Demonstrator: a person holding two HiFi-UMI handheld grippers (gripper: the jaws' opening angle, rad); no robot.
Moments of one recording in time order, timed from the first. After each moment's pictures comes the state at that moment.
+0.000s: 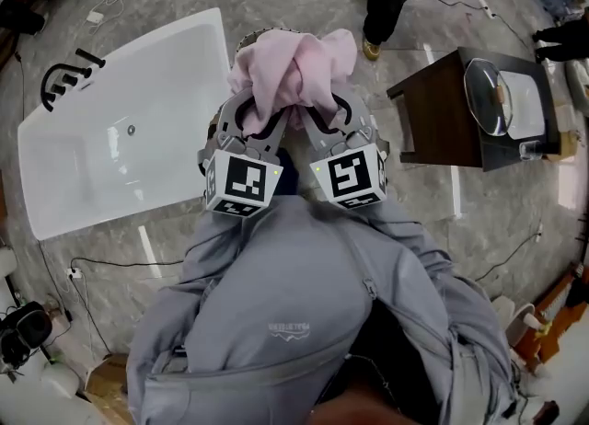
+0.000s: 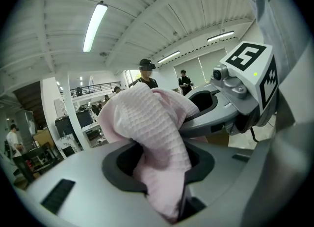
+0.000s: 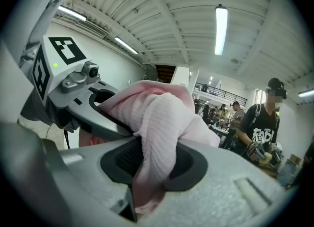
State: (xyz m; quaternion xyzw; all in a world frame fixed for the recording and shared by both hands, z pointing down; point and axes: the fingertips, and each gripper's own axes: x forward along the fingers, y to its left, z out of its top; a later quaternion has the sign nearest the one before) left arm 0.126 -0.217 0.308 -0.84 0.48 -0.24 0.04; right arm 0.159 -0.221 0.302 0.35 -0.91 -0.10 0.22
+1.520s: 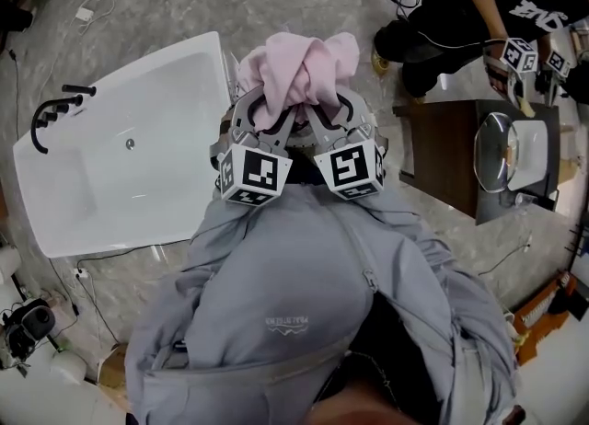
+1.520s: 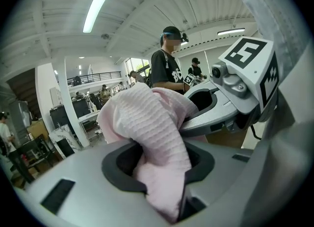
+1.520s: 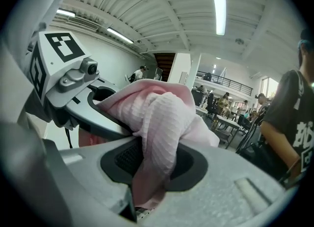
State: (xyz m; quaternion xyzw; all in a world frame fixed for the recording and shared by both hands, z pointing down) left arm 0.091 -0.448 0.371 -0.84 0.48 -0.27 -0.01; right arm 0.124 -0.454 0.365 0.33 -0.91 -0.05 0.26
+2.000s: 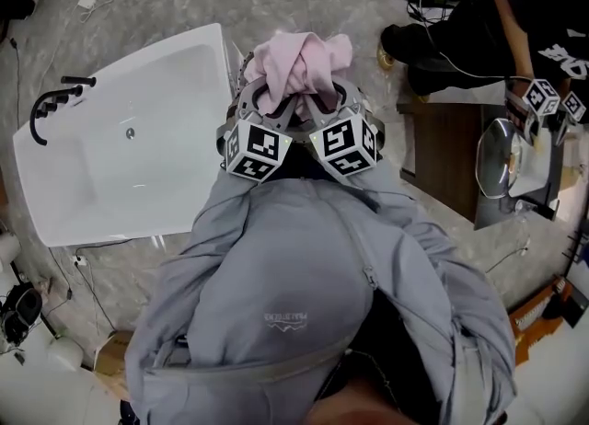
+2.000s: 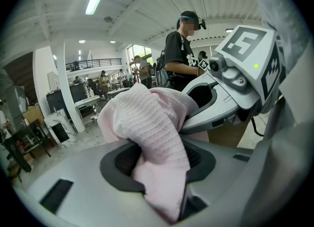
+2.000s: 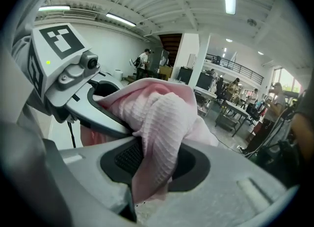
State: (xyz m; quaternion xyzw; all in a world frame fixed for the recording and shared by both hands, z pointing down) left arm 0.087 -0.475 0.445 -0.83 0.47 -0.30 -0.08; right arm 0.122 -0.481 0.439 0.28 -0.89 -0.01 0.35
